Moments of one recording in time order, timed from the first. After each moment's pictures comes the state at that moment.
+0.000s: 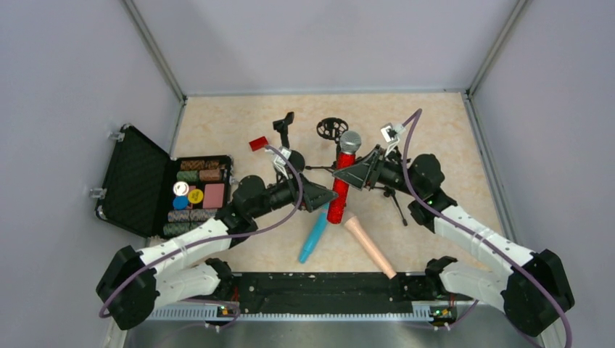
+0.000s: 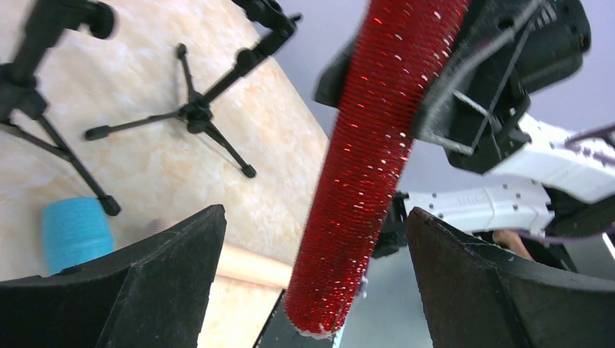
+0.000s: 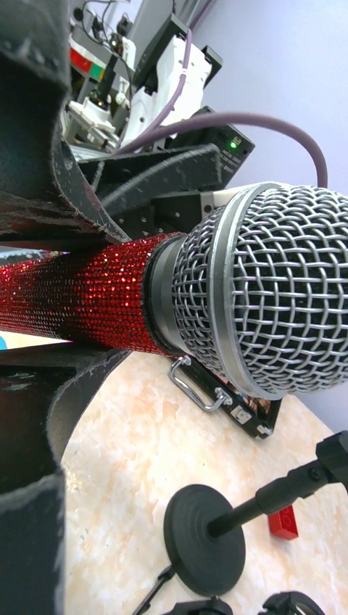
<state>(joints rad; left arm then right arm) -0.77 1.04 0.52 0.53 0.37 -0.86 0.54 1.05 0.60 0.57 -0.62 0.80</state>
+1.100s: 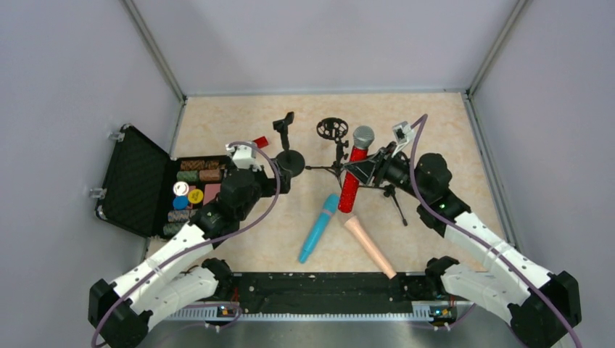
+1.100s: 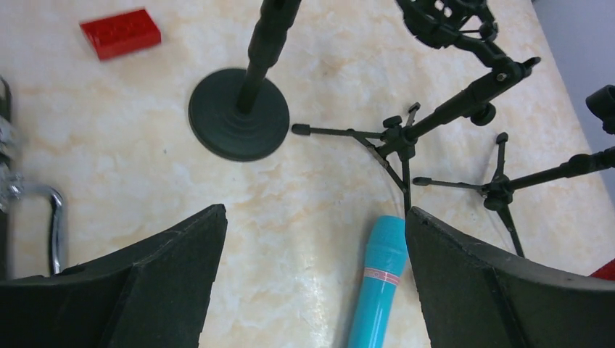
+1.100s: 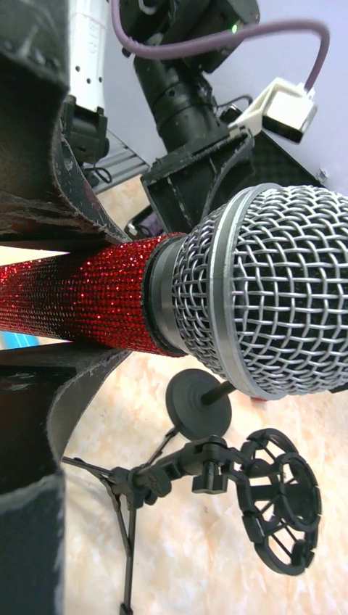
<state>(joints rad) -0.66 0.85 0.62 -0.12 -0.32 -0.60 0.54 0.91 0.64 0.25 -0.36 0.55</state>
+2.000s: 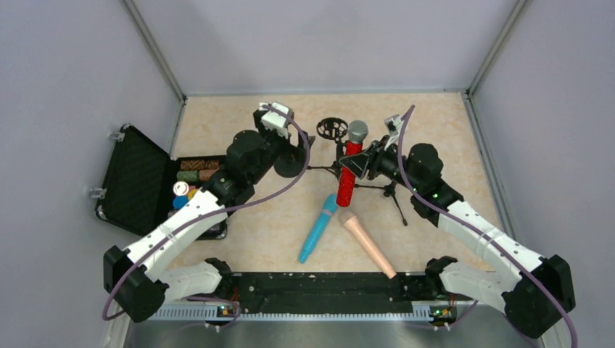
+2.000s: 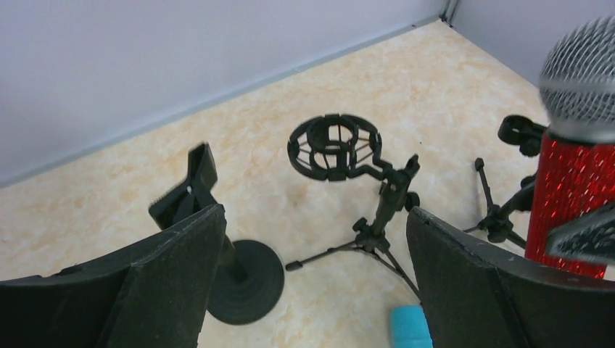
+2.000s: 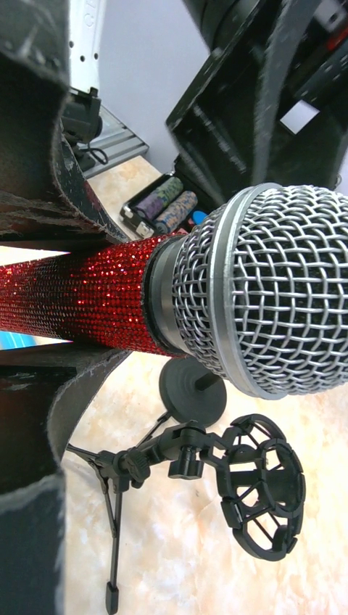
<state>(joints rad) -0.66 1.10 0.95 0.07 -0.11 -0.04 0.54 1.01 0.72 0.24 -0.35 0.50</state>
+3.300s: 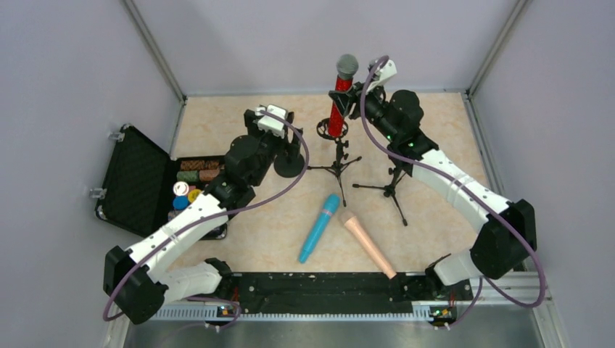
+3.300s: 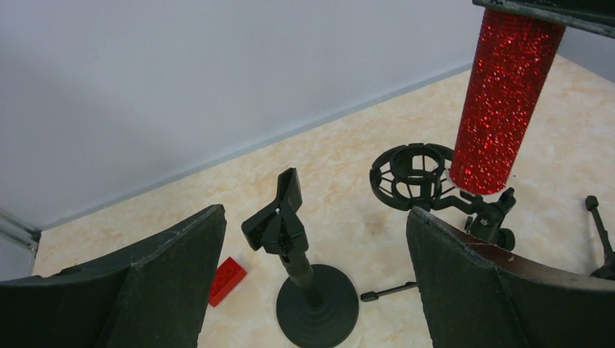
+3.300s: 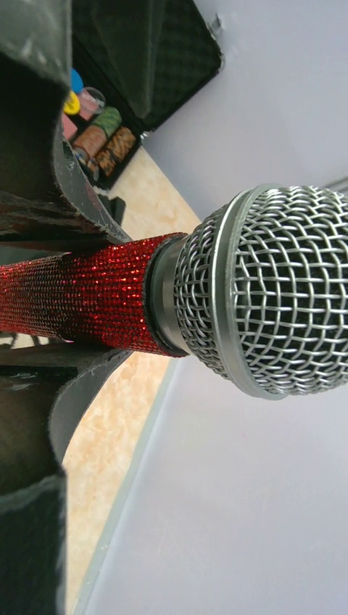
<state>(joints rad) -0.66 1.12 0.93 0.23 -0.28 0.14 0.54 1.42 1.22 0.34 -0.13 0.19</state>
